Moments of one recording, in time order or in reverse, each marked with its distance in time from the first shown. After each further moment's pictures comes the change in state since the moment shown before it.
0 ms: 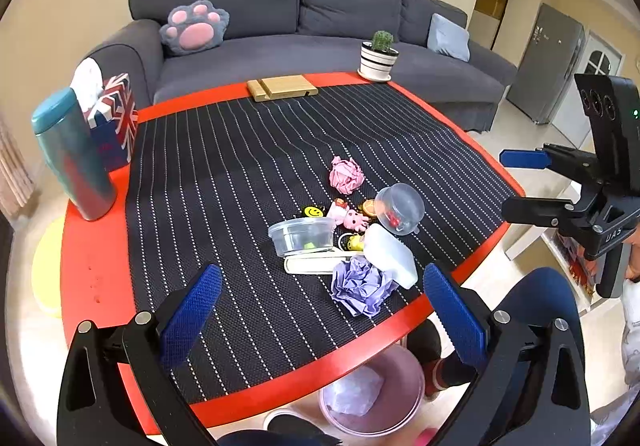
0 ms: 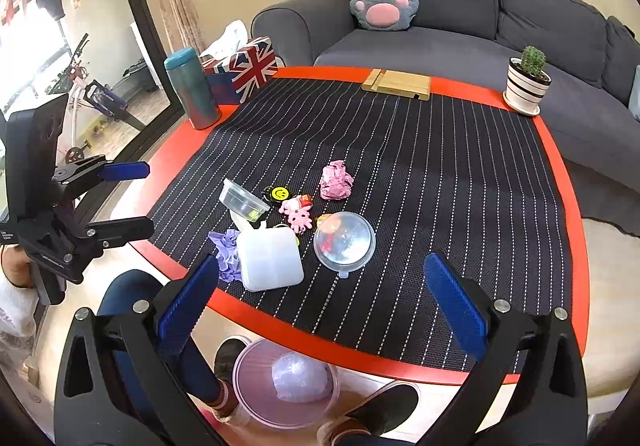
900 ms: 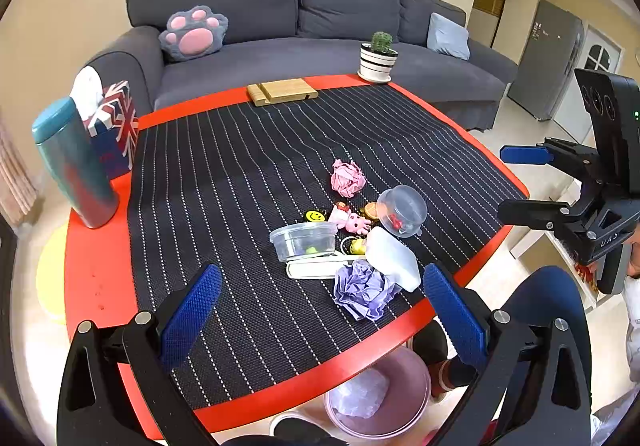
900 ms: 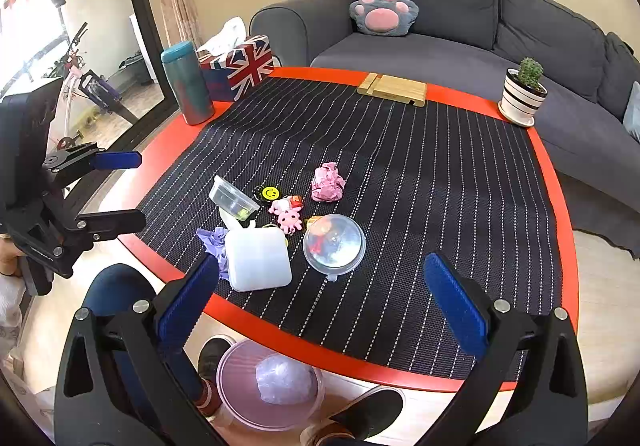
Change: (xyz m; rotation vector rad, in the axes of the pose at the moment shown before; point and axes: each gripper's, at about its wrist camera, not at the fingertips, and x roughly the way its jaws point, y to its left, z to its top) left arm 0.000 -0.003 0.002 0.018 -0.010 0.013; right arm 0.002 0.002 0.000 -0.038 -0.013 -0.037
